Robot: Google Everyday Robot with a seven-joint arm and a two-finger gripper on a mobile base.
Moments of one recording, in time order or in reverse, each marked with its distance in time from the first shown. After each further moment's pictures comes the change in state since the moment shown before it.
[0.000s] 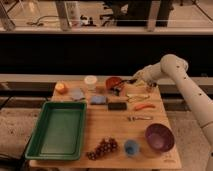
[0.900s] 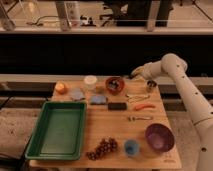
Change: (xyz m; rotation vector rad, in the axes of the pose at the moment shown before) arm -0.001 -0.039 0.018 0.066 -0.054 0.016
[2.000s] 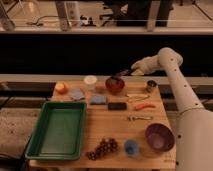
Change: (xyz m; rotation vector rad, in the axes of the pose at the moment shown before) arm 0.022 -0.042 0.018 0.036 0.043 -0.081
